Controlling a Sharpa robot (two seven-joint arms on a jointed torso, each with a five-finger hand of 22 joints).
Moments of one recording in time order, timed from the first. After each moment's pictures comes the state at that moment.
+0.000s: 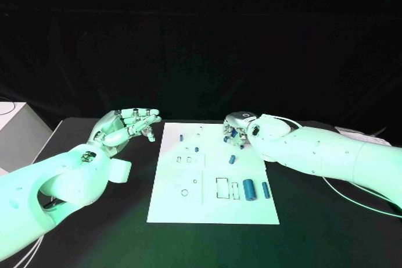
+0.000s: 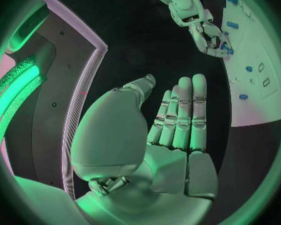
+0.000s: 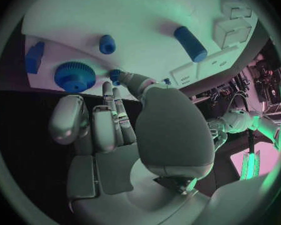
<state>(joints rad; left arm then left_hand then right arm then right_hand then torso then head) 1.01 -0.95 0.23 1.68 -0.23 -0.31 0.35 1.40 -0.23 0.44 0.18 0.05 0.89 0.19 0.20 0.17 1.11 0.13 0.07 0.07 1.08 0.06 0.80 0.67 0.18 0.96 0.16 0.93 0.55 1.26 -0.57 -0.14 1.05 -1.57 -0.26 -0.13 1.34 -0.27 0.56 0.08 0.24 1.02 0.16 0.16 0.25 1.17 0.09 0.07 0.10 1.47 0.00 1.36 1.15 0.10 1.43 0.10 1.19 1.06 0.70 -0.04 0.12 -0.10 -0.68</state>
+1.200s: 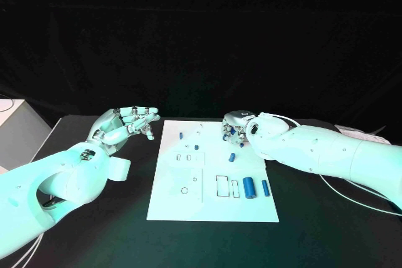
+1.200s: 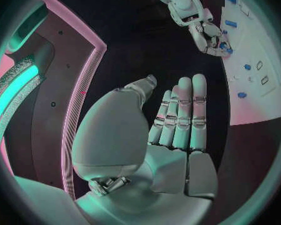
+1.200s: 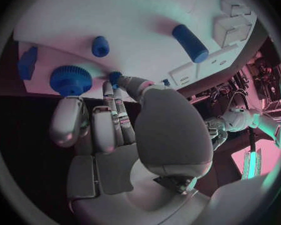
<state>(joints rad) 1.01 -0.95 0.23 1.67 -0.23 -0.32 0.34 1.41 -0.21 0.44 0.18 0.05 0.89 0.19 0.20 0.17 1.11 0.13 0.07 0.07 1.07 0.06 0.80 0.67 0.18 0.96 0.16 0.93 0.55 1.26 -0.56 -0.14 1.04 -1.55 -0.26 -0.13 1.36 -0.20 0.60 0.09 0.28 1.06 0.14 0.20 0.28 1.19 0.08 0.07 0.11 1.47 0.00 1.38 1.15 0.10 1.43 0.10 1.22 1.10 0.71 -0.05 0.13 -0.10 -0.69</state>
